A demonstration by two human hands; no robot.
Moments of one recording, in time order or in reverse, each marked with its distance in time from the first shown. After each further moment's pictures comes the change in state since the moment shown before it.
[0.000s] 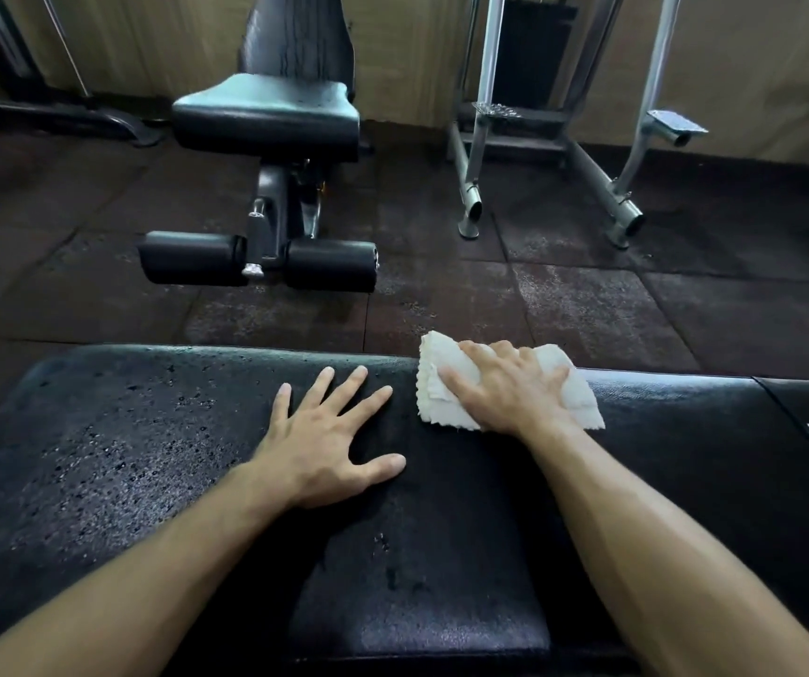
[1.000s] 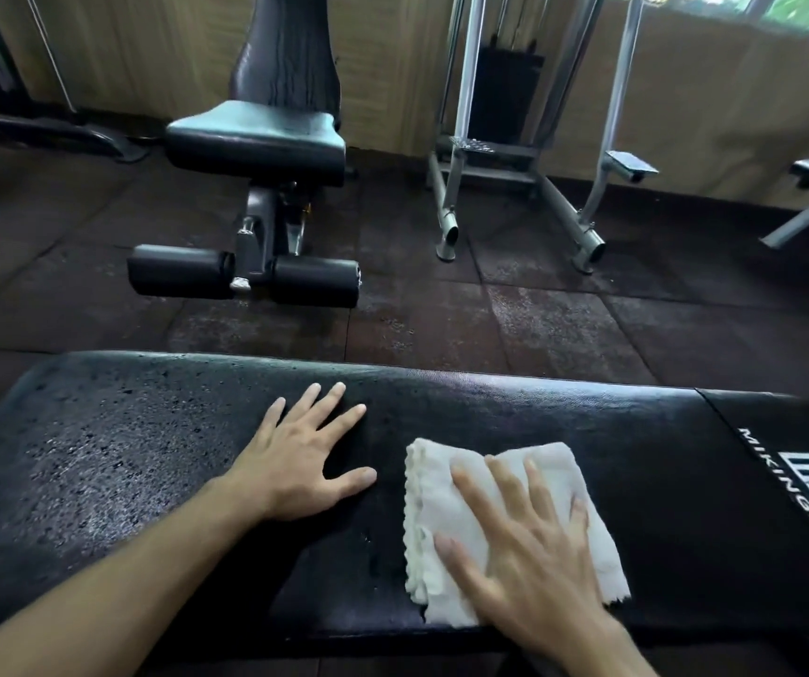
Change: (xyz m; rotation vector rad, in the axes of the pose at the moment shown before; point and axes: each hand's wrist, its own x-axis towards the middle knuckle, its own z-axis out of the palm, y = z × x) left_hand -0.027 -0.006 0.002 0.000 0.043 0.082; right_hand -0.188 0.023 0.017 0.032 -0.006 -0.115
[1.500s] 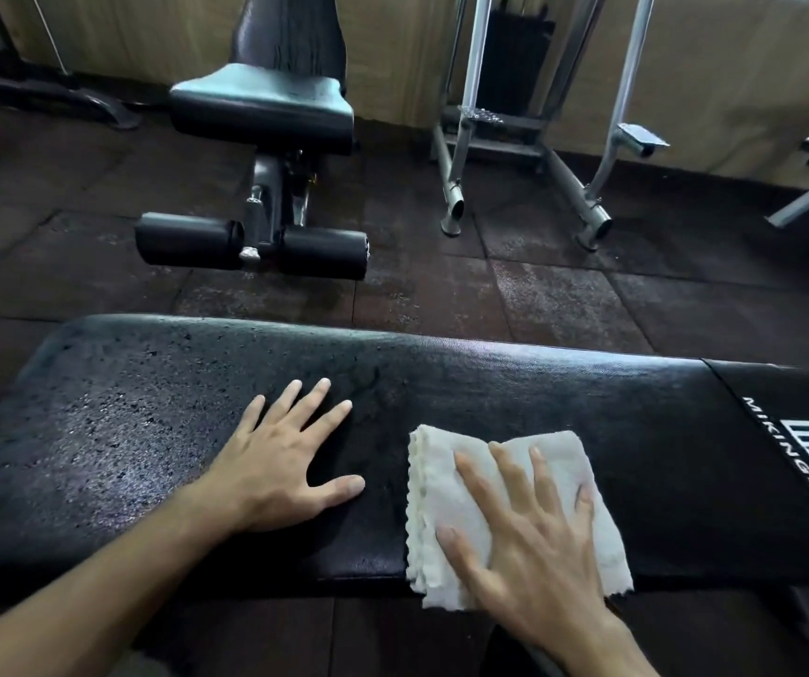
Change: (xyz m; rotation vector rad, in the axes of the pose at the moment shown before) left_hand -0.061 -0.013 0.003 0.019 -0.031 -0.006; right_hand -0.031 -0.023 0.011 -0.062 0.000 -0.029
